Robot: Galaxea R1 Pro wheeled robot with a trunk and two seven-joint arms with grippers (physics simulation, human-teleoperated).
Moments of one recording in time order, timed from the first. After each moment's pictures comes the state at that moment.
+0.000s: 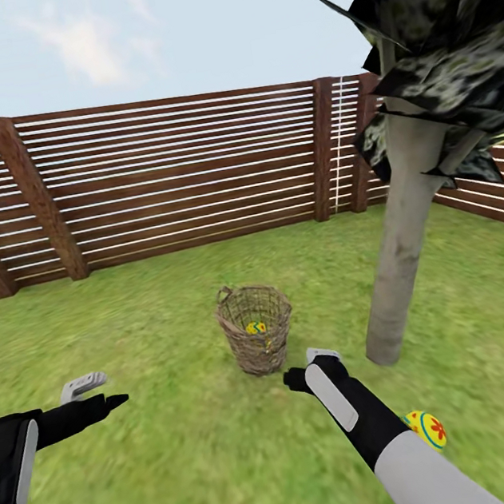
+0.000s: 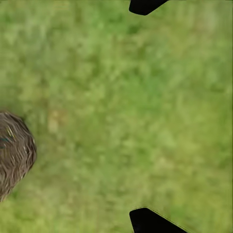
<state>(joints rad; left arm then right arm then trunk) -0.46 0.29 0.36 -1.33 -0.02 1.03 -0.55 -0.65 0.17 0.32 -0.92 -0.71 0.68 -0.64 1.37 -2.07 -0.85</state>
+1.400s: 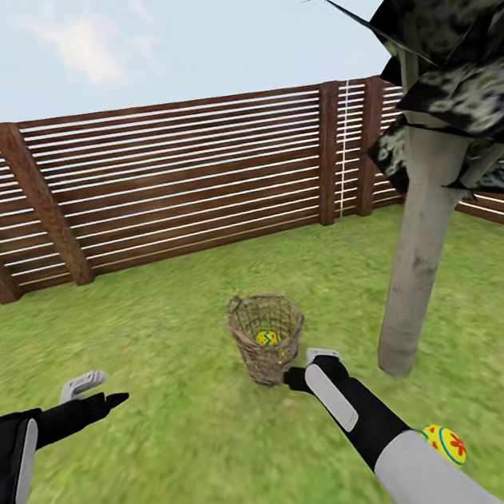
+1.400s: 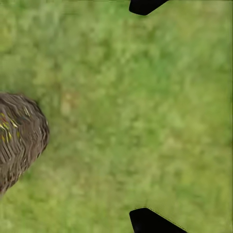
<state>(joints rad) -0.46 0.29 0.36 -1.34 -0.02 1.03 -0.56 -0.65 0.17 0.32 -0.92 -0.71 0.68 -0.64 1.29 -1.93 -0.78</state>
